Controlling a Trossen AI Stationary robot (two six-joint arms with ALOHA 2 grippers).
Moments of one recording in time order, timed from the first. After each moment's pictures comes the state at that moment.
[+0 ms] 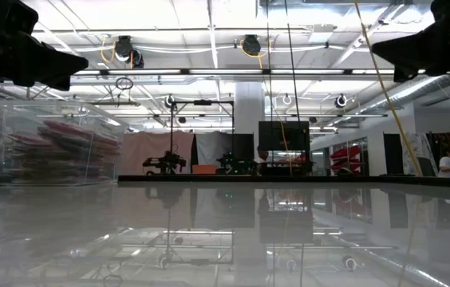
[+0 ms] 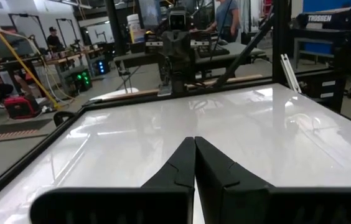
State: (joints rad) left arm -0.25 0.21 0.01 0.19 -0.22 0.15; right arm 0.34 0.13 0.02 0.22 0.41 -0.15
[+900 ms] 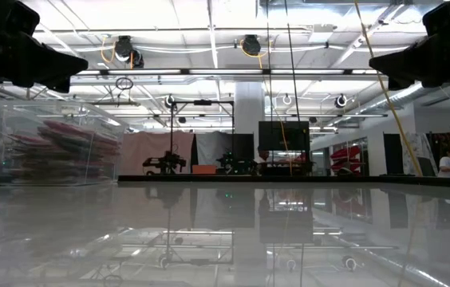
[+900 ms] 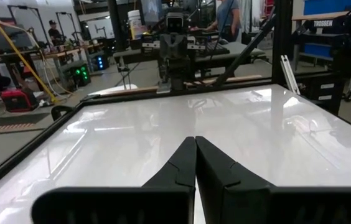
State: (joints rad) left arm -0.25 0.21 0.01 0.18 -0.22 0.11; right arm 0.11 0.00 0.02 0.03 0.13 -0.14
